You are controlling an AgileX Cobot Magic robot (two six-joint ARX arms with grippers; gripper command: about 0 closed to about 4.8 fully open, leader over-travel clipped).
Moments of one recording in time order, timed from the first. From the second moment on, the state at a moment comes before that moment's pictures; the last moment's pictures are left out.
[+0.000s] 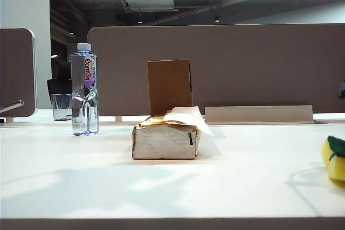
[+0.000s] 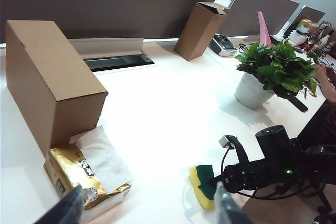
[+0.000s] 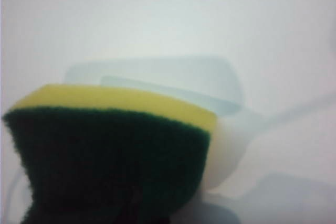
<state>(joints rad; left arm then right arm) -0.06 0.78 1.08 -0.53 0.83 -0.19 0.06 1.14 0.40 -0.28 -0.23 0.37</state>
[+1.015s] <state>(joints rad) -0.06 0.77 1.08 -0.53 0.83 -0.19 0.36 1.17 0.39 -0.16 -0.15 0.54</state>
